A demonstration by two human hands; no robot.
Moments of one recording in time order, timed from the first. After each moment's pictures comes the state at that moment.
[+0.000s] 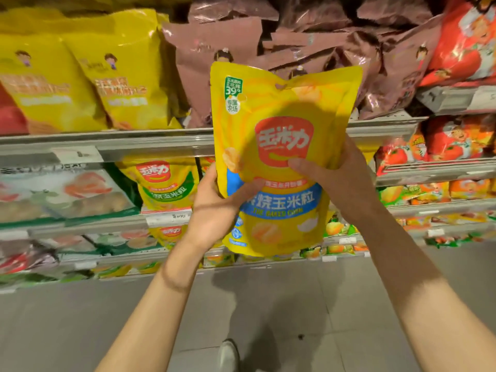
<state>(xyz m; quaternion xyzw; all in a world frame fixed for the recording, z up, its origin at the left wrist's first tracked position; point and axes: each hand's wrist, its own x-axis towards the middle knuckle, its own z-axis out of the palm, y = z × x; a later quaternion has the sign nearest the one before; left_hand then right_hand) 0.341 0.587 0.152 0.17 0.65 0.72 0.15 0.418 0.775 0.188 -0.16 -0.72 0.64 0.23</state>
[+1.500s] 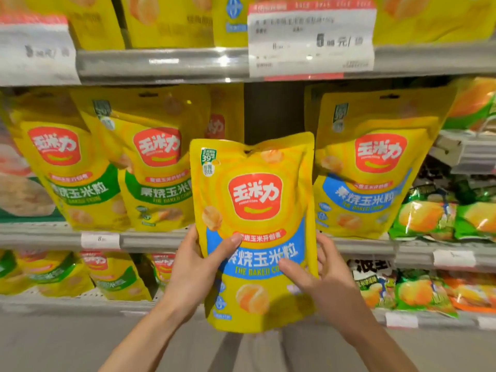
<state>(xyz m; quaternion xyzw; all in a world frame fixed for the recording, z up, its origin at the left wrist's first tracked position) 0.327 0.651 -0.438 0.11 0.67 0.73 0.08 0.411 0.845 -0.464 -0.13 -0.70 0.68 0.17</state>
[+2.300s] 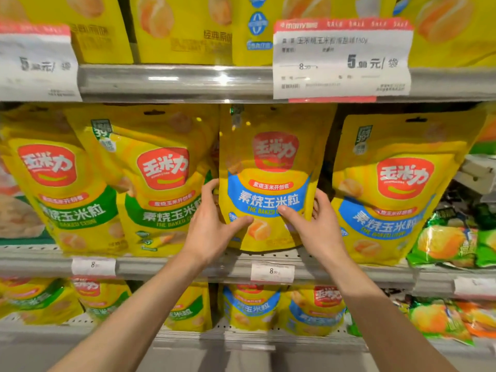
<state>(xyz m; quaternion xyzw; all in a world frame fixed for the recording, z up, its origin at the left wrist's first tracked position) 0.199 0.673 -0.425 0.21 0.82 0.53 -0.08 0.271 0.872 -0.434 -0.11 -0.71 0.63 0.29</state>
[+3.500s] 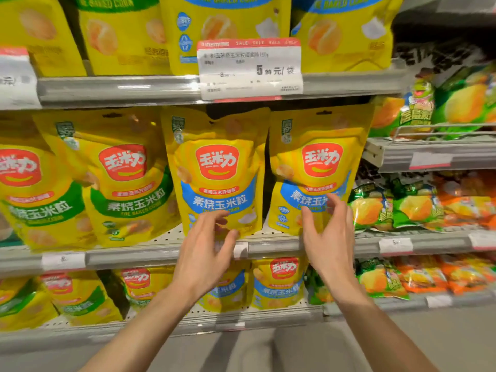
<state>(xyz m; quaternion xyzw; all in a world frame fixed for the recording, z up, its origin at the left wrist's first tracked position) 0.312 0.701 -0.442 0.33 0.82 0.43 -0.18 0.403 0.908 -0.431 -0.27 -0.79 0.34 0.43</state>
